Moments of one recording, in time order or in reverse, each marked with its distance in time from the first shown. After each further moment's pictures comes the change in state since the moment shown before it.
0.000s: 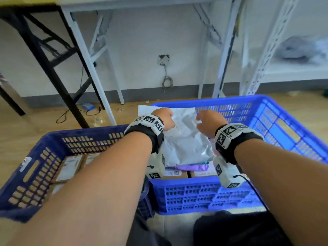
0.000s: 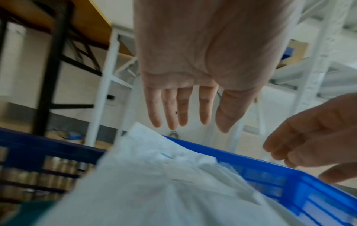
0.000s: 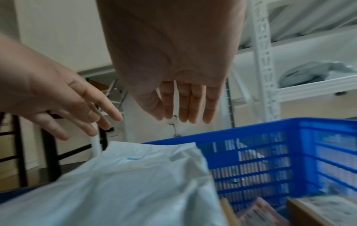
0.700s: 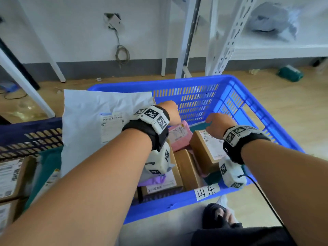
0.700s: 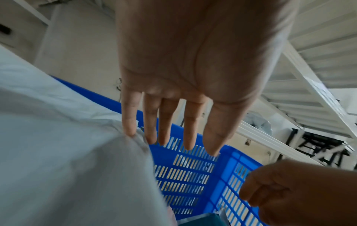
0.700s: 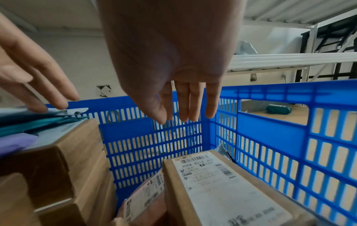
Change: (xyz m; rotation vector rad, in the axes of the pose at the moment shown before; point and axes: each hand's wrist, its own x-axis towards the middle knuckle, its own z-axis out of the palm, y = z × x) left_hand 0.124 0.124 0.101 0.089 -0.246 0.201; right_hand 0.048 0.184 0.032 -0.164 -0.156 0.363
